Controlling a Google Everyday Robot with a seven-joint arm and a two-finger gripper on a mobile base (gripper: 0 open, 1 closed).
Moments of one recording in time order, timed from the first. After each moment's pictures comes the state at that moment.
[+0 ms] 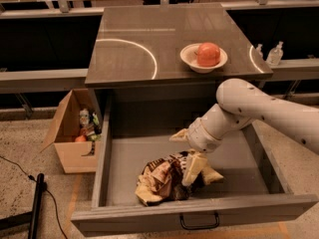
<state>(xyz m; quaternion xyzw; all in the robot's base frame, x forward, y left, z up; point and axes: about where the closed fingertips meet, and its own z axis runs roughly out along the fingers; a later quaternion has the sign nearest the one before) 0.490 -0.066 0.660 -0.73 0.62 0.24 0.18</state>
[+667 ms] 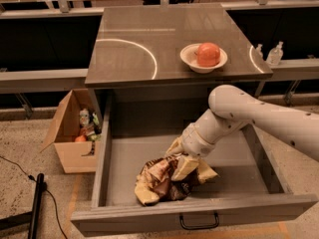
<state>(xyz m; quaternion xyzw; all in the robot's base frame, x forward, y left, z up) 0.484 -0.048 0.639 -0.74 0.60 0.25 0.18</state>
